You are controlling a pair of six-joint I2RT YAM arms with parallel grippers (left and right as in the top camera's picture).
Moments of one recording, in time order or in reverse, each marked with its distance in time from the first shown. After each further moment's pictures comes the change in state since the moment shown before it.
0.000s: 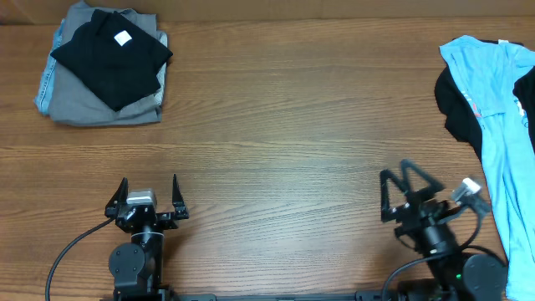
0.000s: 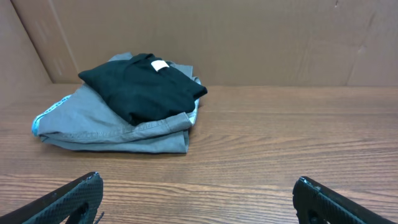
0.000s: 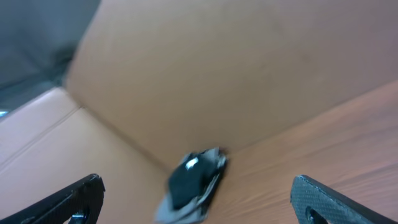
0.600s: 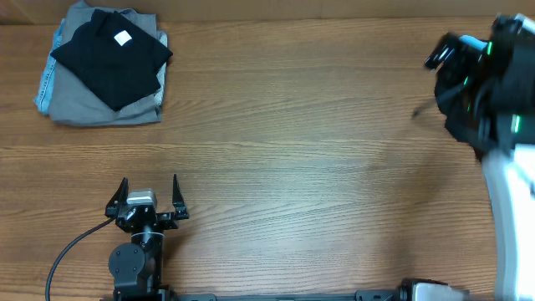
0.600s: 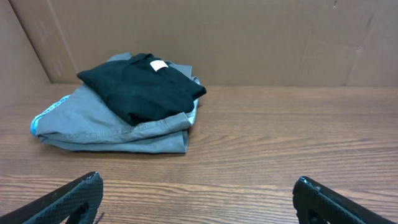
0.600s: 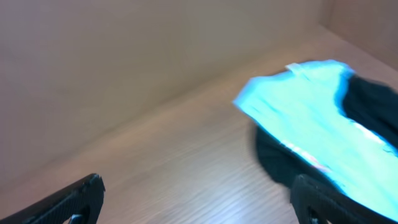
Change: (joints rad) left arm 0.000 0.000 0.000 0.001 0.004 0.000; right arm -0.187 1.300 1.122 -0.579 0.510 -0.431
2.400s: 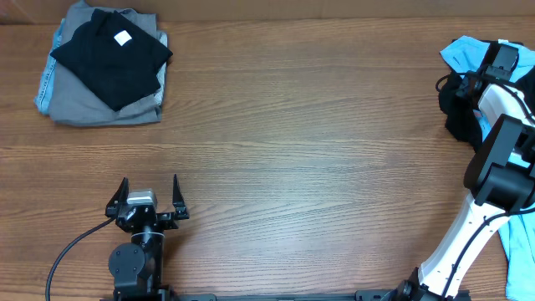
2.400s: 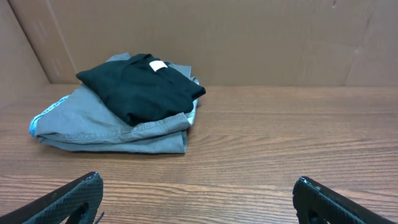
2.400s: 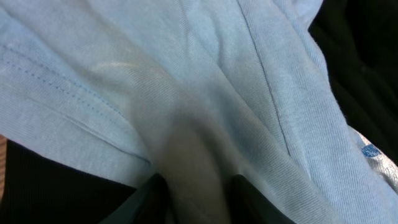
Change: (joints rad) left arm 0.000 -0.001 0.000 0.000 0.003 0.000; right arm -0.297 0.917 0.264 0.318 0.085 -0.305
